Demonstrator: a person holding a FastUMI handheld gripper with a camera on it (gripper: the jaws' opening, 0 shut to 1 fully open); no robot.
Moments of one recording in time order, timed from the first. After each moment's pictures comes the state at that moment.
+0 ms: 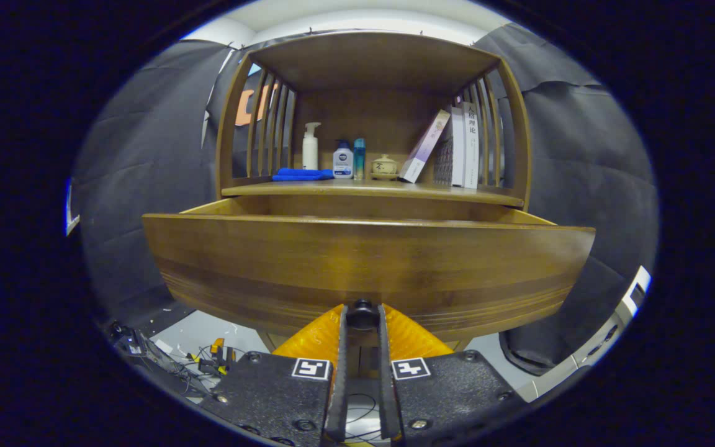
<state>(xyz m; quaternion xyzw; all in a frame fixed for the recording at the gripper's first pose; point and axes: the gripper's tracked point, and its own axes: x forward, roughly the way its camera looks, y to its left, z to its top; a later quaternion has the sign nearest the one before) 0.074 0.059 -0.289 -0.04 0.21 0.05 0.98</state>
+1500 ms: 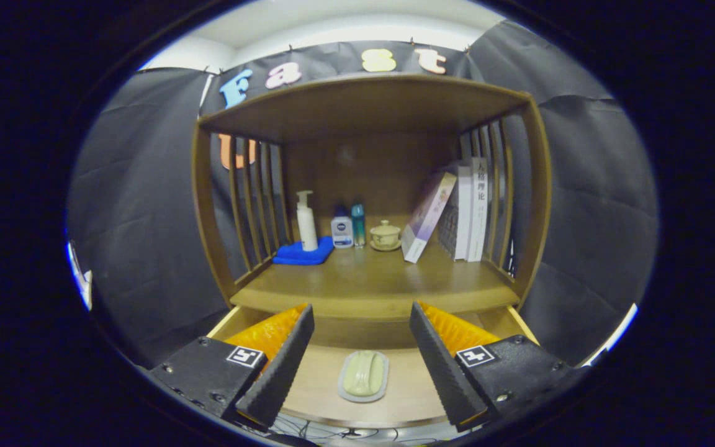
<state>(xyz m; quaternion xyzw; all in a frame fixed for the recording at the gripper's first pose) 0.180 0.069 -0.098 0.00 0.22 0.07 0.97</state>
